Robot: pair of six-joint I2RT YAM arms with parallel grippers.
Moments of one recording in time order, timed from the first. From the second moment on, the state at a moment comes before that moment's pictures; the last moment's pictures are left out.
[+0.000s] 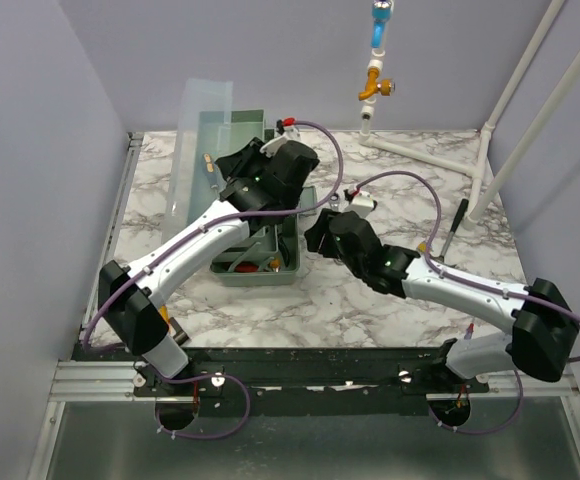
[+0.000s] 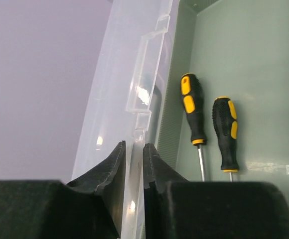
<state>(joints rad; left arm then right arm) -0.77 1.58 1.60 -0.63 -1.25 0.30 0.92 1.37 0.91 -0.04 0.45 0.74</state>
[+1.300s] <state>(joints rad) -0.51 1.22 1.57 -0.82 -0.29 -0.35 0.54 1.38 1.01 -0.17 0.17 0.64</state>
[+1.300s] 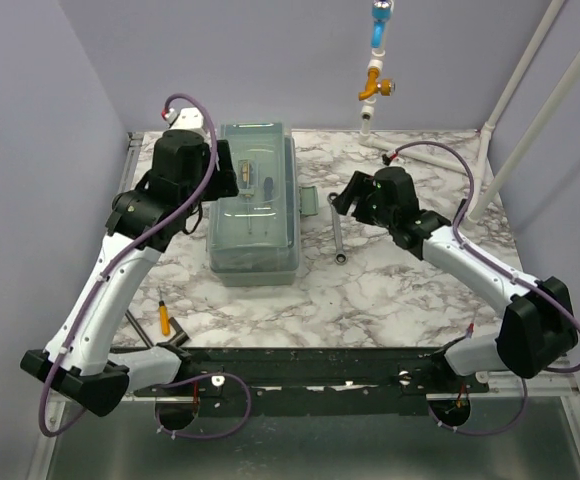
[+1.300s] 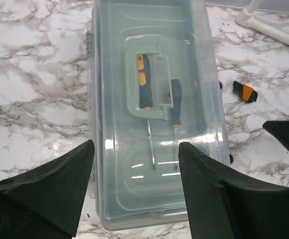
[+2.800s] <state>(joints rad) -0.02 1.57 1.47 -0.47 0.57 -0.51 0.38 2.06 1.01 1.03 -0.73 1.27</state>
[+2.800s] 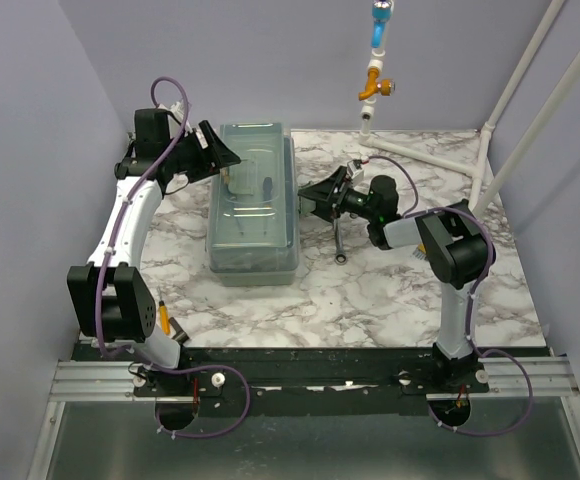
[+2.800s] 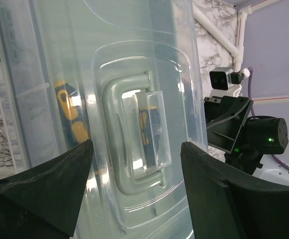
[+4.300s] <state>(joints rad) -0.01 1.63 1.52 -0.47 0.62 -0.49 0.39 1.86 0.98 0.81 -0.61 1.16</state>
